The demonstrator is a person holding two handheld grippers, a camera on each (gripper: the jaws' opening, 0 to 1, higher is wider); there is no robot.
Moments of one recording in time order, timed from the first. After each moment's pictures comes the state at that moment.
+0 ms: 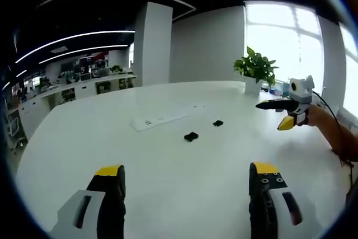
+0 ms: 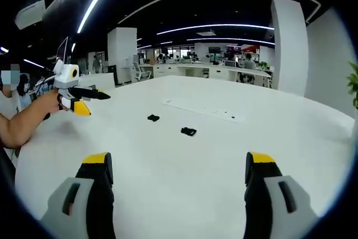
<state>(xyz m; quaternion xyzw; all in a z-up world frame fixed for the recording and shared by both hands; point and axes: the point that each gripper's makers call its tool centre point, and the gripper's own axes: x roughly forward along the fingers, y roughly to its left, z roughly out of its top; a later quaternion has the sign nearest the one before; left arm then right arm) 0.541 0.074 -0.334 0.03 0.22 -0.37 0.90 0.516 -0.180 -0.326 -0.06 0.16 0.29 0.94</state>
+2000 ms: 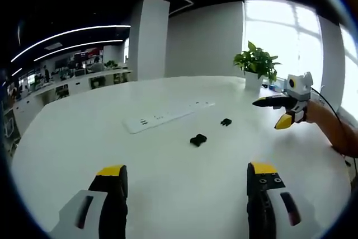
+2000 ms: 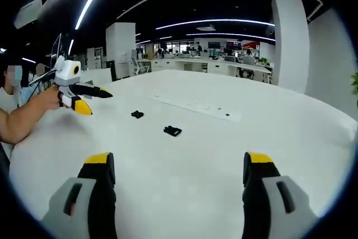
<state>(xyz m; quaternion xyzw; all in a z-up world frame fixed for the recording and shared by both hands) 0.582 0.050 -0.354 0.03 0.23 -0.39 0.89 0.556 -0.193 -0.344 -0.07 0.18 0.29 0.94</state>
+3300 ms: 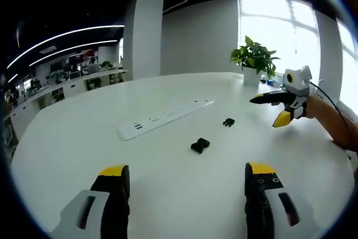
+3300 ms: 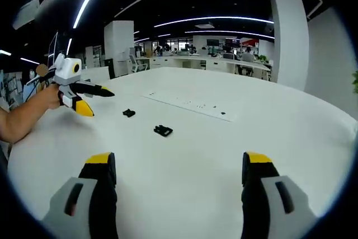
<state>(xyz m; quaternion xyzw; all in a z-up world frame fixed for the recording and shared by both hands) 0.601 0.033 -0.361 0.05 0.24 -0.40 0.88 0.573 -0.198 -0.350 -0.07 0.19 0.28 0.94</state>
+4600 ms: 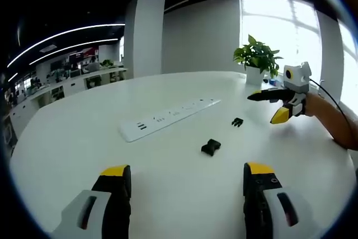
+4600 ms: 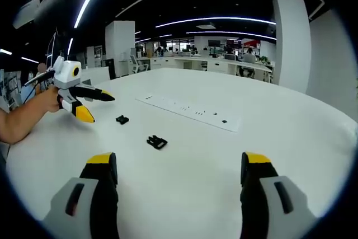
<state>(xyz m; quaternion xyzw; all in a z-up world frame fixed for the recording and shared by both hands) 0.622 0.031 -0.371 0.05 0.24 -0.40 0.88 0.603 -0.189 -0.351 -0.07 0.19 0.29 0.94</state>
